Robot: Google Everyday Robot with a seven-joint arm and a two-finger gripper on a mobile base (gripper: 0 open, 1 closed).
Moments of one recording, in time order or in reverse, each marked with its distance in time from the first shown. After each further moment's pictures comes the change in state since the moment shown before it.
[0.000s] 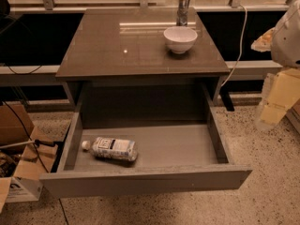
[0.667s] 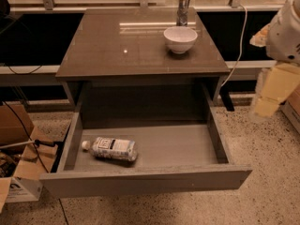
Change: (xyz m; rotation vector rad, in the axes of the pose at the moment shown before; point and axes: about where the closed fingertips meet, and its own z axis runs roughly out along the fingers) arm -0.006 -0.013 0.003 0.031 0.011 0.013
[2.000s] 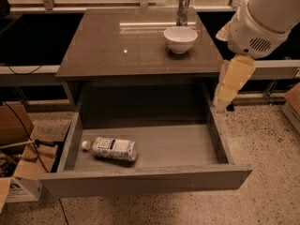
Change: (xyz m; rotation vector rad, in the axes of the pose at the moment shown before) arm -0.057 -0.033 0.039 0.000 -0.112 -0.067
